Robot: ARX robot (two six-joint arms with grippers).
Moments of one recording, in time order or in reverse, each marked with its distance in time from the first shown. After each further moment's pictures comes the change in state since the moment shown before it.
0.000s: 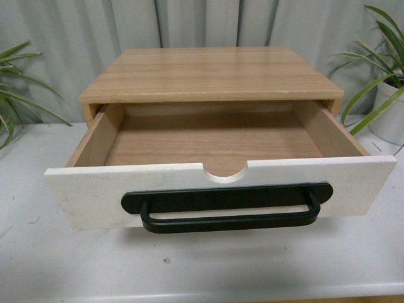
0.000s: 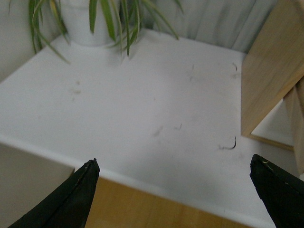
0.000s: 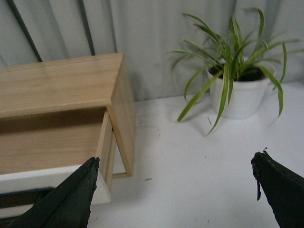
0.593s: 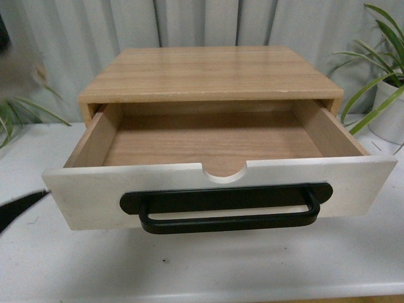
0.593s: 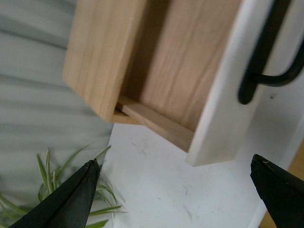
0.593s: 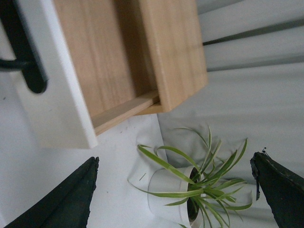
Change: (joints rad) left arm -0.476 0.537 0.369 0.050 0.094 1.240; right arm 0.203 0.545 0.378 -0.059 -0.135 -1.394
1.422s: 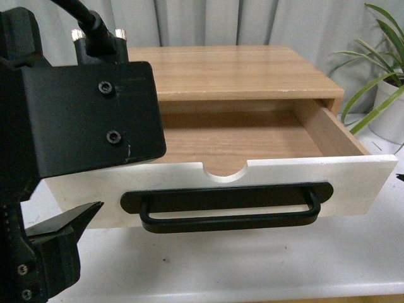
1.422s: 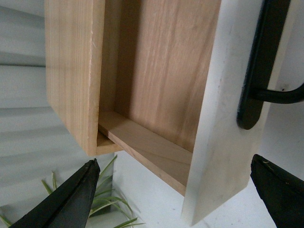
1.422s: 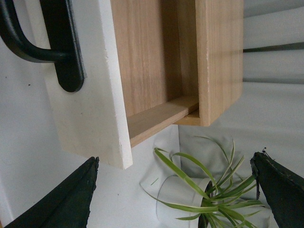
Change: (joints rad) left arm -0.043 0.266 0.041 0.170 -0.082 0.112; right arm 0.045 0.189 0.041 -0.005 0.027 -0.137
